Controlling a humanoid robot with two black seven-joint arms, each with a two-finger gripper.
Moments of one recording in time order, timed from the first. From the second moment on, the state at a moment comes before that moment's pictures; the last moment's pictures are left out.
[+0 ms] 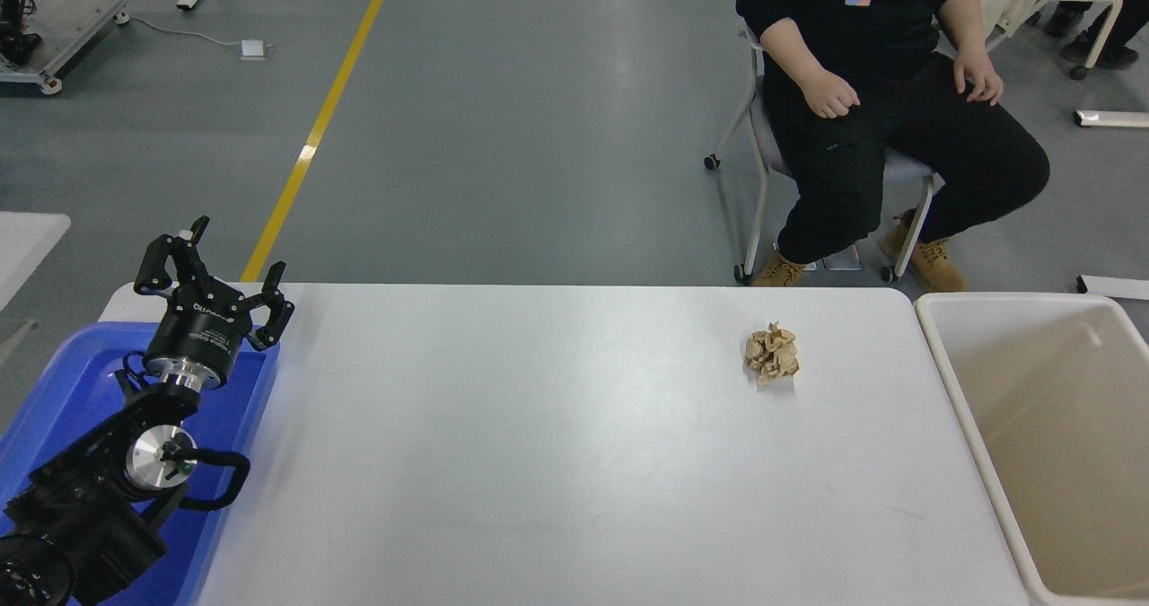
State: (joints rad) left arm -0.53 0.39 -0.87 -0.51 0.08 -0.53 -0.58; right arm 0.88 -0.67 1.22 0.73 -0.47 0.07 0.21
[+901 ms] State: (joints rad) left arm -0.53 0.39 -0.87 -0.51 0.08 -0.53 -0.58; right arm 0.54 -0.40 1.30 0.70 -0.47 0.32 0.32
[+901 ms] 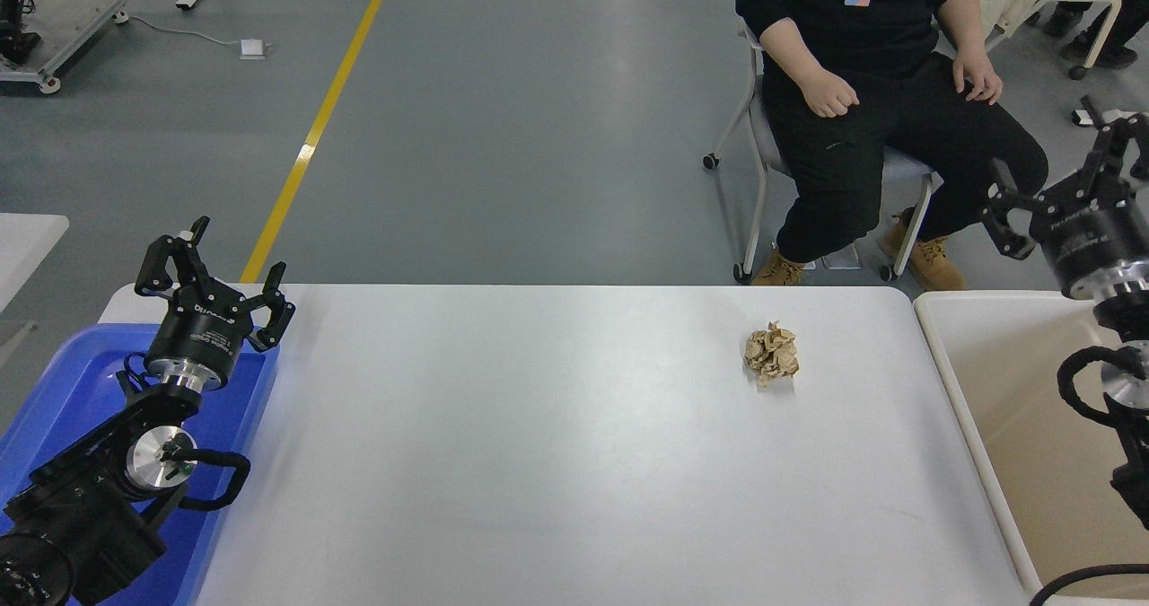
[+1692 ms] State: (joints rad) left arm -0.53 0.39 -0.87 -0.51 0.08 -0.53 -0.58; right arm 0.63 -0.46 1.18 0.54 -0.47 0.32 0.36
